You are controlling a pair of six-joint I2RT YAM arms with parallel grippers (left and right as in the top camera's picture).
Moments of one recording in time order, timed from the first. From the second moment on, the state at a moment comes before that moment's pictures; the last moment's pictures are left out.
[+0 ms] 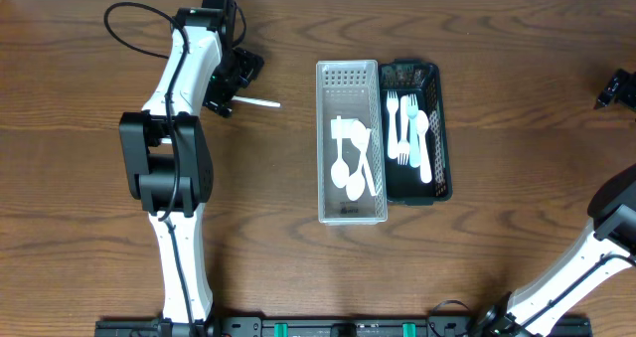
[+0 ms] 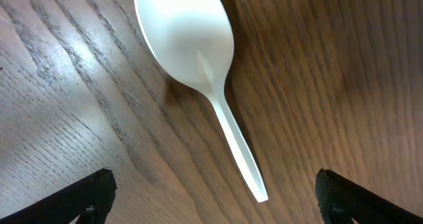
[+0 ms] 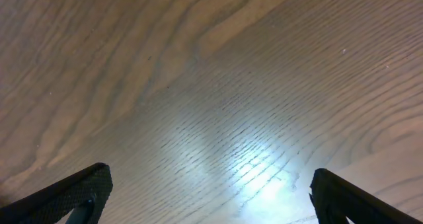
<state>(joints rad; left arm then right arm) -0.08 2.35 2.05 -1.18 0.07 -1.12 -0.62 2.23 2.16 -1.35 -0.04 0.05</state>
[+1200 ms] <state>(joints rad) -0.02 2.38 2.05 -1.18 0.07 -1.31 -0.62 2.23 2.16 -1.35 -0.04 0.05</state>
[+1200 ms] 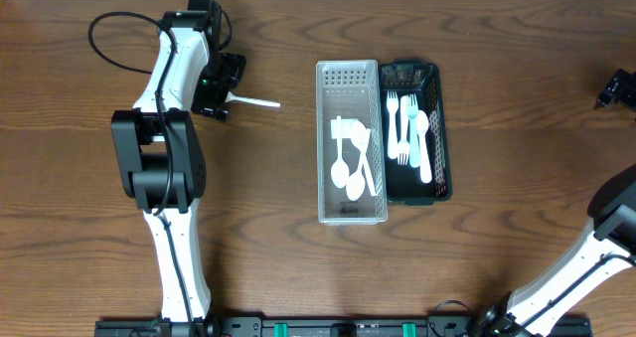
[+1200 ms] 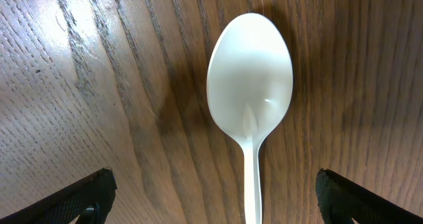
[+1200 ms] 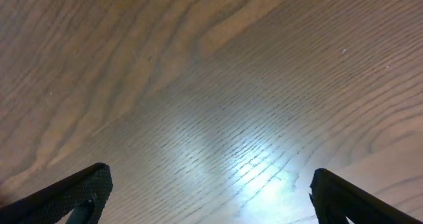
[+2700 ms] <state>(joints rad) -0.02 2.42 2.02 -1.21 0.08 -1.31 -0.62 2.23 2.16 -1.35 -0.04 0.05</state>
